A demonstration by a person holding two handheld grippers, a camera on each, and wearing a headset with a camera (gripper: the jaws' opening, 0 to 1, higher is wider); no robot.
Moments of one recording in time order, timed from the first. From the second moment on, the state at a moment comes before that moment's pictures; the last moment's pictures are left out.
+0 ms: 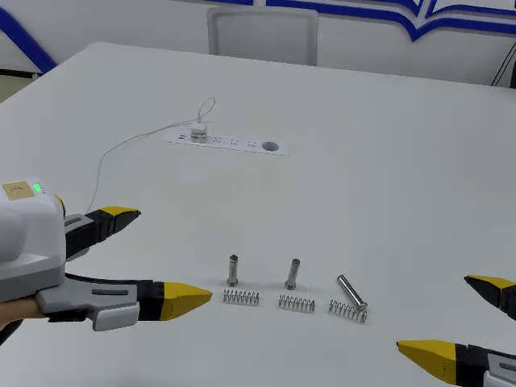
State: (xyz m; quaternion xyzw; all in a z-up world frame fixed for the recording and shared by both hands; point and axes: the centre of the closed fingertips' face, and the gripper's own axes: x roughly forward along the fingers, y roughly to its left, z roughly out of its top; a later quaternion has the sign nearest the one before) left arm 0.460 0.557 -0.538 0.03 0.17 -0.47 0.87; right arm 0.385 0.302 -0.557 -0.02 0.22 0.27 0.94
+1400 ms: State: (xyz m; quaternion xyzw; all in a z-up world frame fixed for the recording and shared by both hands) left arm 0.454 0.557 -0.550 0.02 0.19 -0.47 0.86; right arm 0.395 0.314 -0.563 -0.03 0.23 0.29 0.93
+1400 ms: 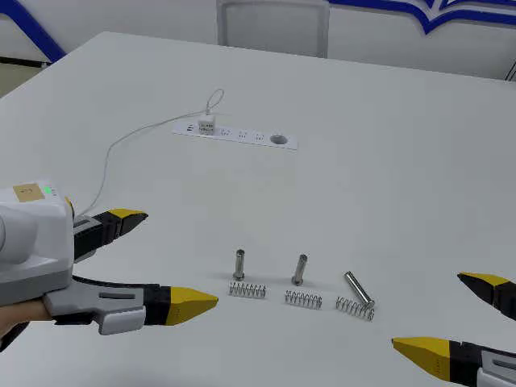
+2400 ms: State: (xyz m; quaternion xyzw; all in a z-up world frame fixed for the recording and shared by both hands) left arm 0.451 0.557 -0.557 0.01 0.19 -0.46 0.87; right arm 0.441 0.316 -0.594 -0.06 0.26 0.28 0.92
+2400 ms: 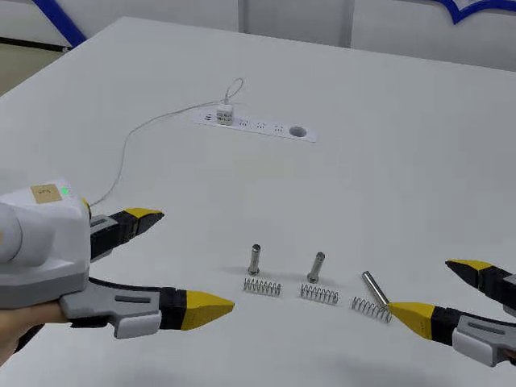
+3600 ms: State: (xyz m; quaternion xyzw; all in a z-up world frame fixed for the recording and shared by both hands) left arm 0.452 0.557 -0.564 0.00 0.20 -0.46 0.86; right arm 0.489 0.327 -0.650 -0.08 0.32 0.26 0.91
